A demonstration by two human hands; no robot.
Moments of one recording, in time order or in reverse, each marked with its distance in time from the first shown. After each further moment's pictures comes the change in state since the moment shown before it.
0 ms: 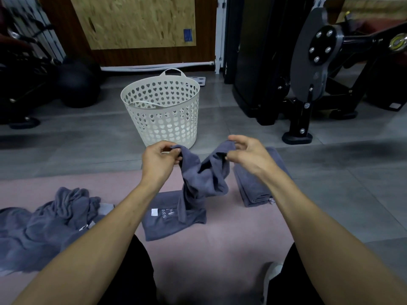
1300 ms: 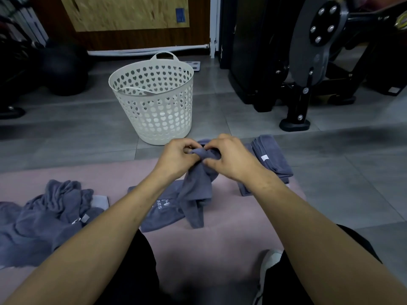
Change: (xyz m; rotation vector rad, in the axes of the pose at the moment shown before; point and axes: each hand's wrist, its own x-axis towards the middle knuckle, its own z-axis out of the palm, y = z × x) left_hand -0.004 -0.009 0.038 0.251 -0.407 0.133; right_hand 0.001 0.017 0.019 -0.886 -0.120 -0.427
